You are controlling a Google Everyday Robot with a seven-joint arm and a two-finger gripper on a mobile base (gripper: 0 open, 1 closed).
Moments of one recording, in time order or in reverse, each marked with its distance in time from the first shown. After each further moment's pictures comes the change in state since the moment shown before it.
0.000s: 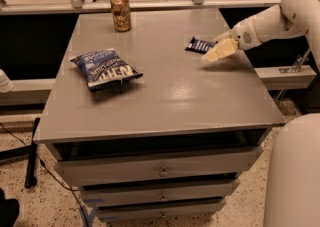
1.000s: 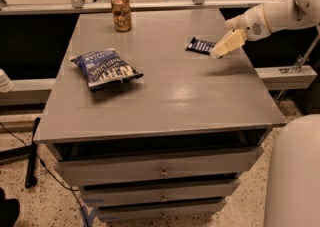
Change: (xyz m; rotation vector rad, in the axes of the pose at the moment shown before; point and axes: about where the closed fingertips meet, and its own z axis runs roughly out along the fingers) arm -0.025 0.005 -0.033 -0.004 -0.052 -0.137
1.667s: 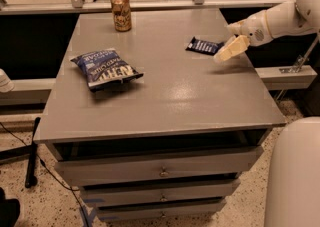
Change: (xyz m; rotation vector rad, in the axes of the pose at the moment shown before) arm 0.021 -0.010 0.002 0.008 -0.001 -0.022
